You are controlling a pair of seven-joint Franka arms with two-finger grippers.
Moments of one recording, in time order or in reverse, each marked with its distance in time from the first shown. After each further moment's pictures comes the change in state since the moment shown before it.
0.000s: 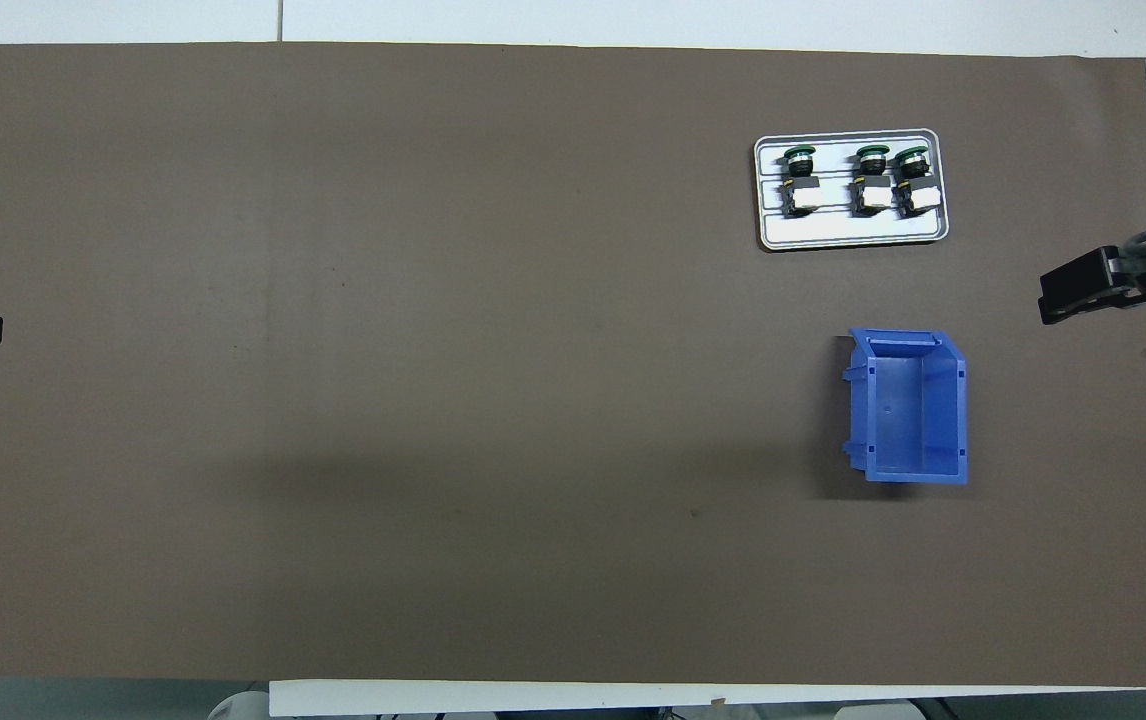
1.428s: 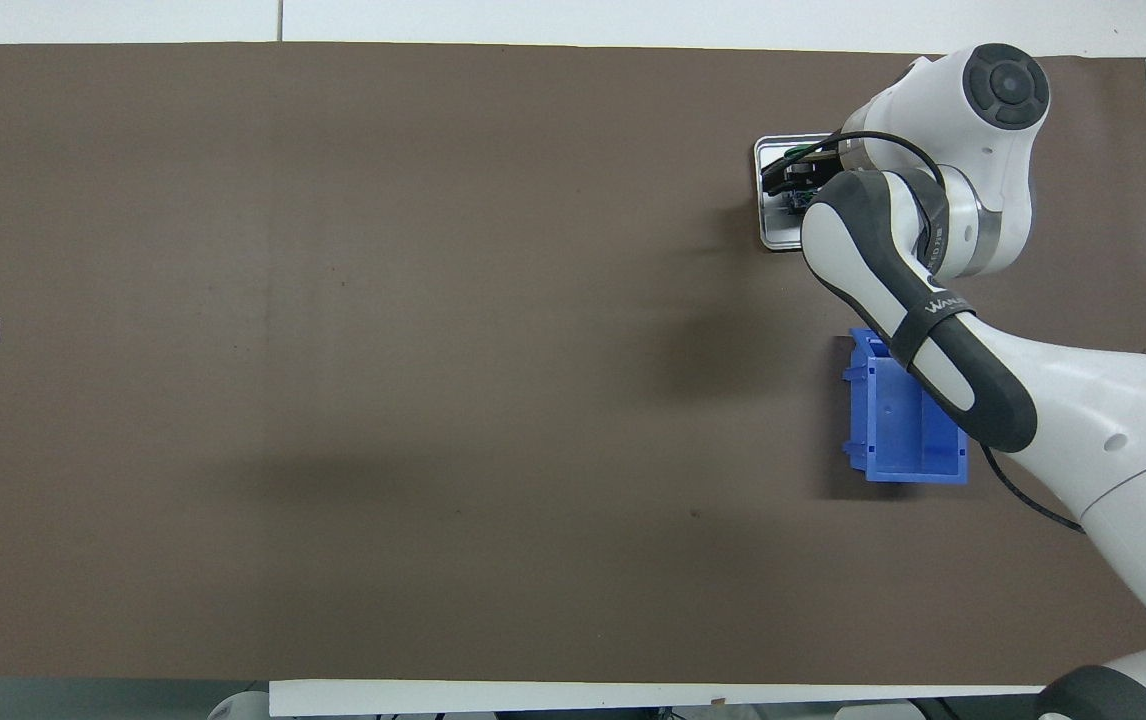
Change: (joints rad) left arm 0.001 0.000 0.002 0.000 0.001 0.000 0.000; right arm 0.116 0.598 -0.004 -0.021 0.029 0.831 0.092
